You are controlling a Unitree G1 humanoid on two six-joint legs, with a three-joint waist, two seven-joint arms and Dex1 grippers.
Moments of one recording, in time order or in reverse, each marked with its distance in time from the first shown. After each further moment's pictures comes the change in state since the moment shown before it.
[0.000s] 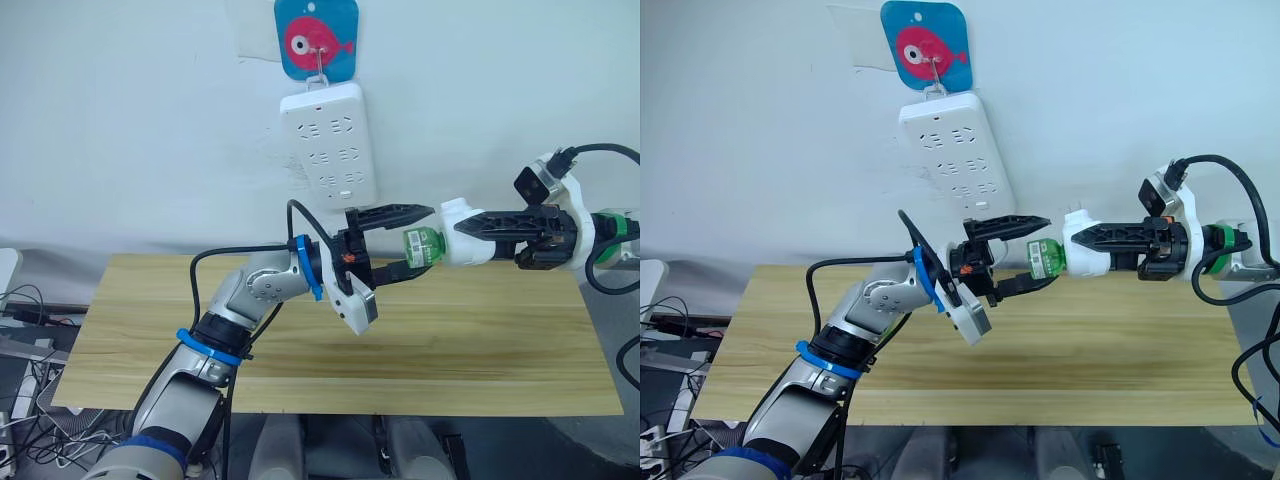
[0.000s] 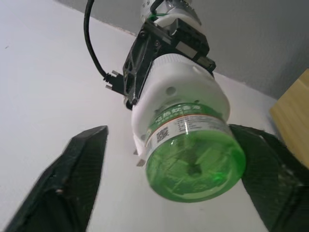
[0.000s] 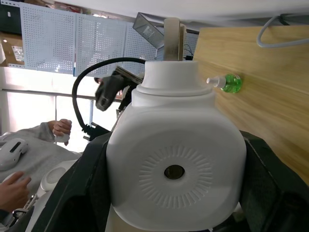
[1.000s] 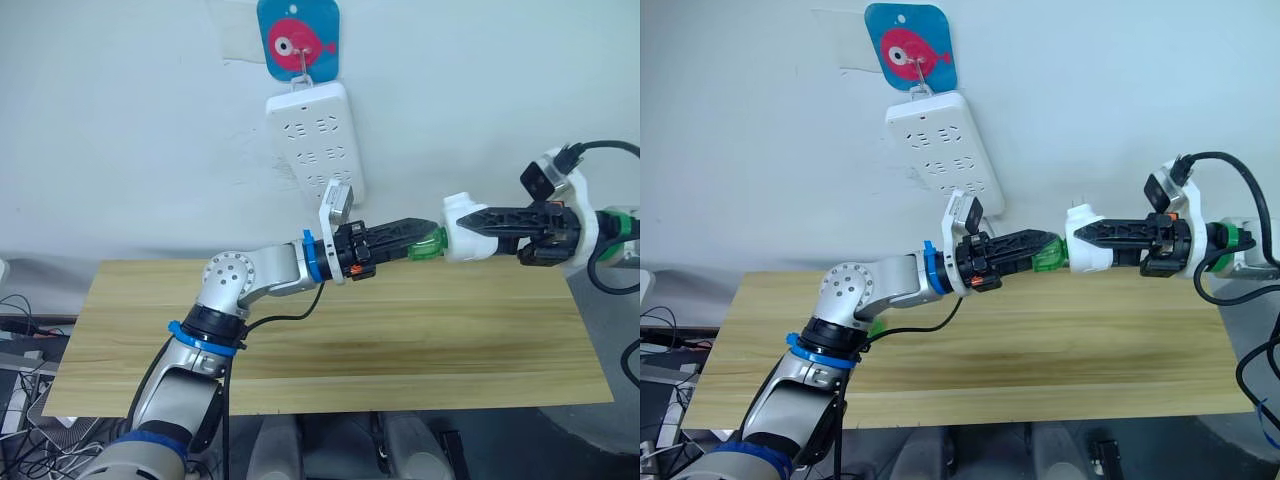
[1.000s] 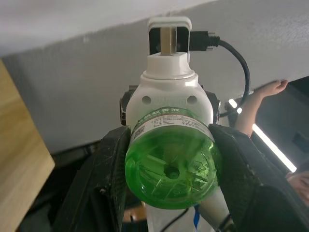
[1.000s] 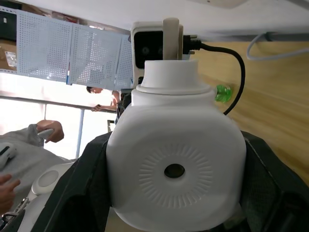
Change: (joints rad) left arm -0.047 0.000 0.129 -0.056 -2.285 2.005 0.370; right arm 0.016 -0.005 -0.009 -0.034 -0.054 -0.030 0.051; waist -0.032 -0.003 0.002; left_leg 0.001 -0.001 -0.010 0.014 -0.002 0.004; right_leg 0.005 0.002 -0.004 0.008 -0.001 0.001
